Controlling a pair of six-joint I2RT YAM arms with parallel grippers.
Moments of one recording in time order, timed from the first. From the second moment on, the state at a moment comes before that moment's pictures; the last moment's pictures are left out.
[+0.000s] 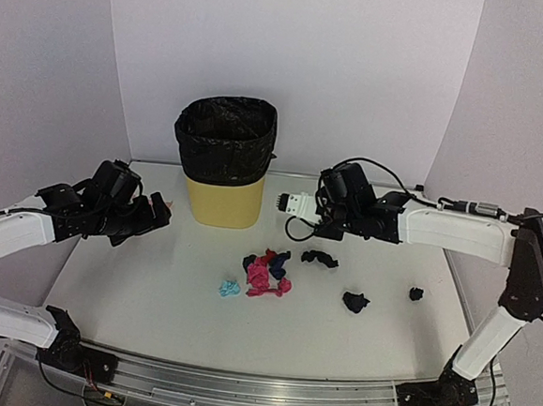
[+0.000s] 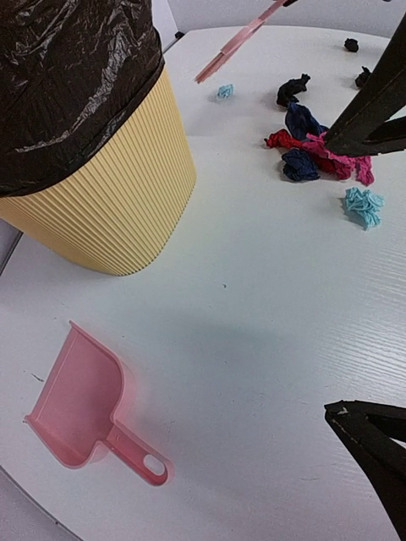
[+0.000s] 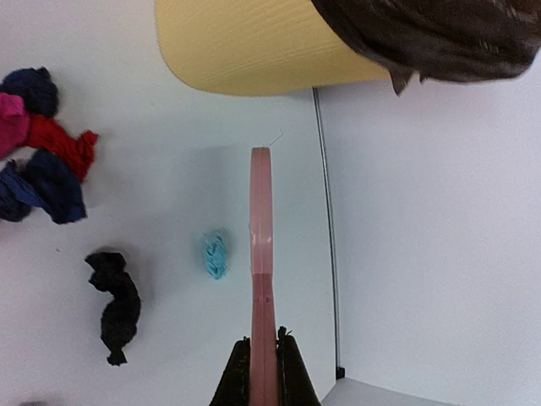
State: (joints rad) left arm -0.65 1.07 0.85 -0.56 -0.31 -0.91; right arm 0.83 1.68 1.27 -0.27 0.37 -0.94
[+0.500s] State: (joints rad) left arm -0.65 1.03 0.85 -0.60 -0.32 -0.88; right arm 0.49 1.95 1.47 -0.28 0.61 -0.88
